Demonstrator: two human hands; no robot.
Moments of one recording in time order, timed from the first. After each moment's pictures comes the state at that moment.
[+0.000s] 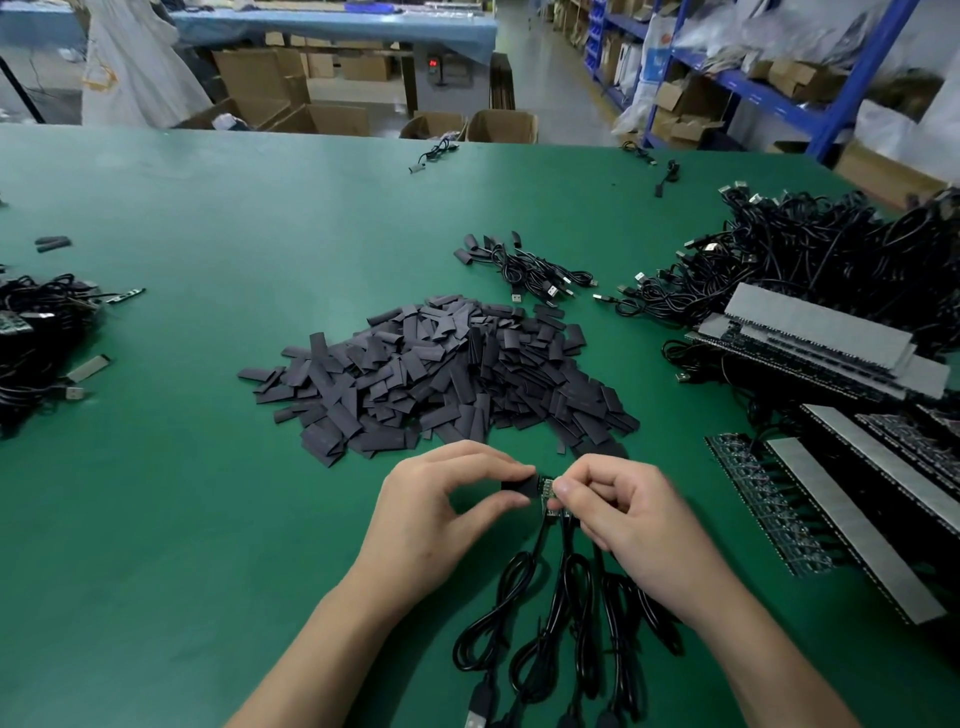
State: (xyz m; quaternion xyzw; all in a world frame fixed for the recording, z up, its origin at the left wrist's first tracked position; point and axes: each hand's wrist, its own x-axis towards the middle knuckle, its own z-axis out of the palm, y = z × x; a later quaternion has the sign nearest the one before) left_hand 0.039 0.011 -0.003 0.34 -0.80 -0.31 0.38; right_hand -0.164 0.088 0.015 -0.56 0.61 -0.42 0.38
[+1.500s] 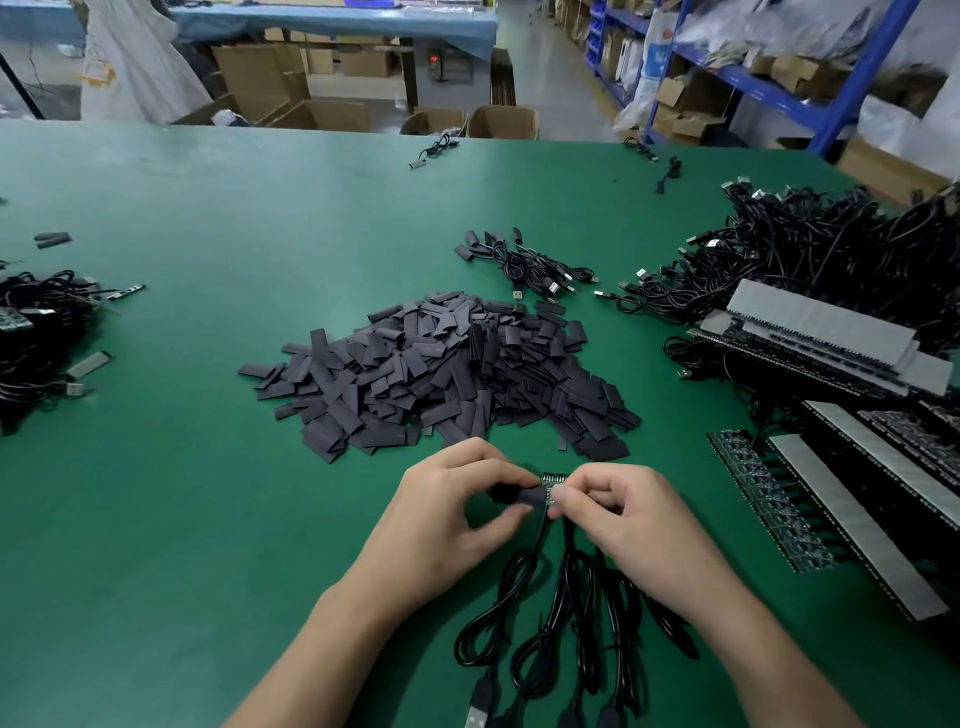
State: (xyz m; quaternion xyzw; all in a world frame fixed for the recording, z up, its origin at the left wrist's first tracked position) left_hand 0.039 0.015 0.001 0.32 -0.84 -0.28 0.33; right_hand -0.165 0.089 0.014 -0.57 0.65 -0.36 0.35
